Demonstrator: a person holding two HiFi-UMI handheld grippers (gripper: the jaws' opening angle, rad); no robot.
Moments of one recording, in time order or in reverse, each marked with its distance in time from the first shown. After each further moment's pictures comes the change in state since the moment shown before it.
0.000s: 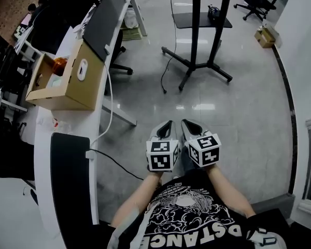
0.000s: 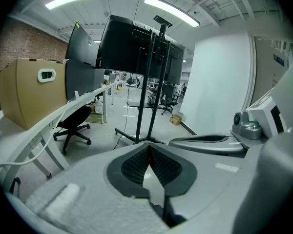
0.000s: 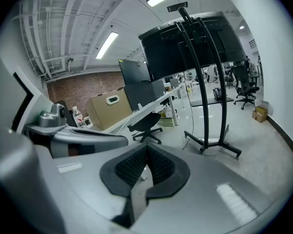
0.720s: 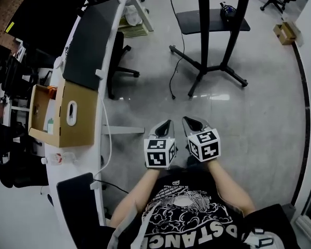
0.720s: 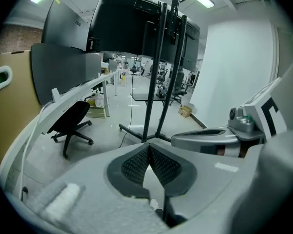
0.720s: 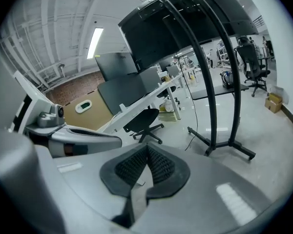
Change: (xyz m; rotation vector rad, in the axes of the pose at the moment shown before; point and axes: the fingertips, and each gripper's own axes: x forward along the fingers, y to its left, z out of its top) left arm 0.172 0.065 0.075 0.000 0.153 0.070; right arm 0.154 -0.125 0.068 0.083 0.103 0.104
